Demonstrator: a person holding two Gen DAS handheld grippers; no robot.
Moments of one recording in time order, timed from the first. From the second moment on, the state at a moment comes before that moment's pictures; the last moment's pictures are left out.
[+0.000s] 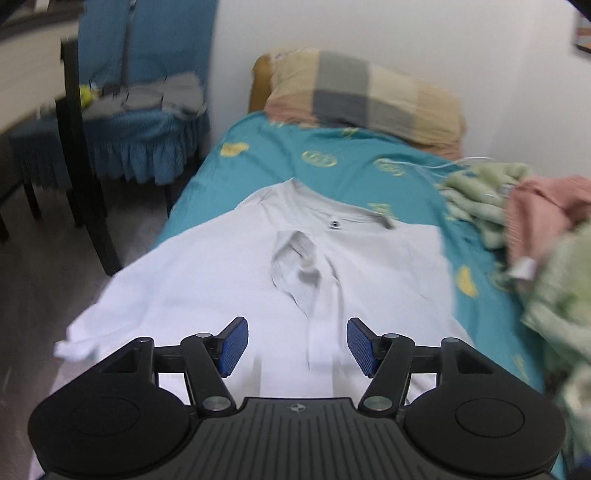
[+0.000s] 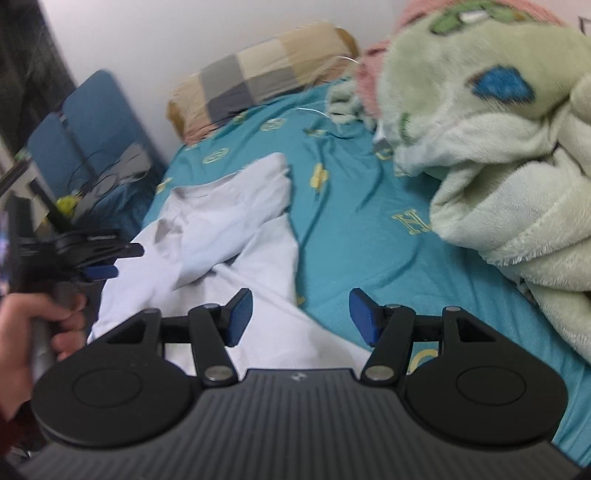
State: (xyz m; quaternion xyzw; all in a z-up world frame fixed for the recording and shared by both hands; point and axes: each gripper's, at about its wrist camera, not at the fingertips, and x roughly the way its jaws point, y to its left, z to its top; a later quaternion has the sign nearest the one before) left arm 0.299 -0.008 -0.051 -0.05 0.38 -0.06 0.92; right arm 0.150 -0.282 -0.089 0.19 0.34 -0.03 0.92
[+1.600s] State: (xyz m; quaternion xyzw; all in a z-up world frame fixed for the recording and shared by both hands) left arm 0.069 -0.116 -0.082 0.01 0.35 -0.23 0.91; right arm 0.058 -0.325 -0.055 0.25 0.26 -0.02 0.93
